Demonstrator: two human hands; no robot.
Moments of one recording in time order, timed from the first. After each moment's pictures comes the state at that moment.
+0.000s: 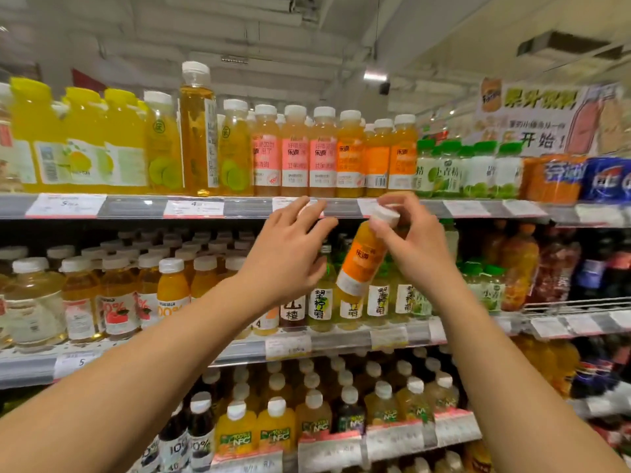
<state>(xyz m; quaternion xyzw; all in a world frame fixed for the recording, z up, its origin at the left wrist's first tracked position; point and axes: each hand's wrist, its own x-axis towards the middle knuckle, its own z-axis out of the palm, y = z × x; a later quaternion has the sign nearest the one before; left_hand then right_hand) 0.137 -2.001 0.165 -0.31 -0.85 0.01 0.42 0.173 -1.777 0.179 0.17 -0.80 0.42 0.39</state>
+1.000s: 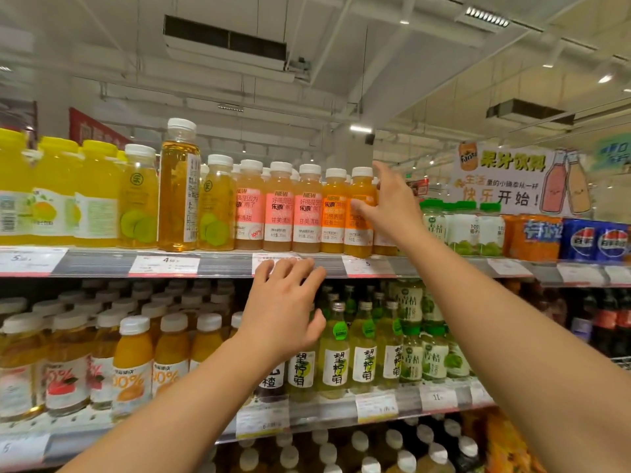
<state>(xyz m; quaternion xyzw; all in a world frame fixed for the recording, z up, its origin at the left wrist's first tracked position) 0.099 -1.968 0.167 -0.24 -0.87 -0.01 0.44 0.057 -1.757 0.311 0.06 -0.86 0.18 0.47</state>
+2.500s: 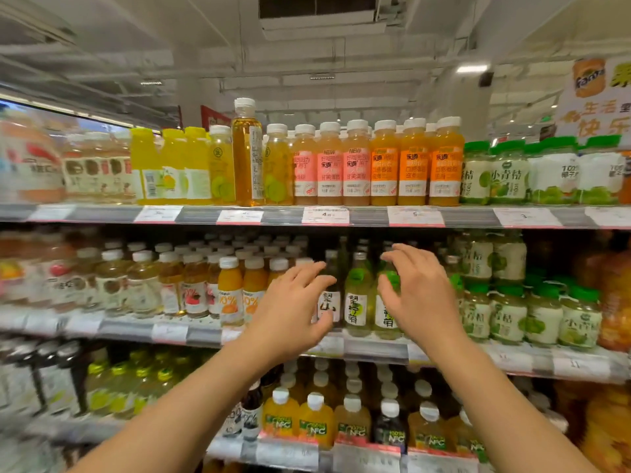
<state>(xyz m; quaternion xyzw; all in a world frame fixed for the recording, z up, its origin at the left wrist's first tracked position) 0.189 -1.987 0.111 -0.16 -0.94 -0.05 0.30 0.132 -1.759 0.114 0.22 -0.84 0.19 0.47</state>
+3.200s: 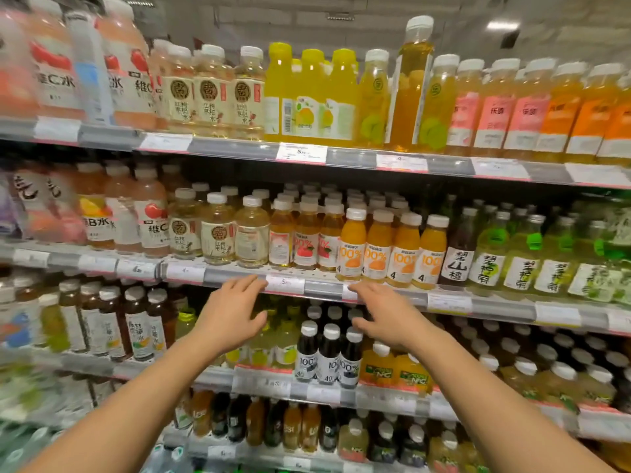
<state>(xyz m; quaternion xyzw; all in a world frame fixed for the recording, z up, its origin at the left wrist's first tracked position) 0.211 -2.357 -0.015 -0.02 -0.99 -0.05 0.16 0.152 -2.052 0.013 0.29 -0.95 0.05 0.09</state>
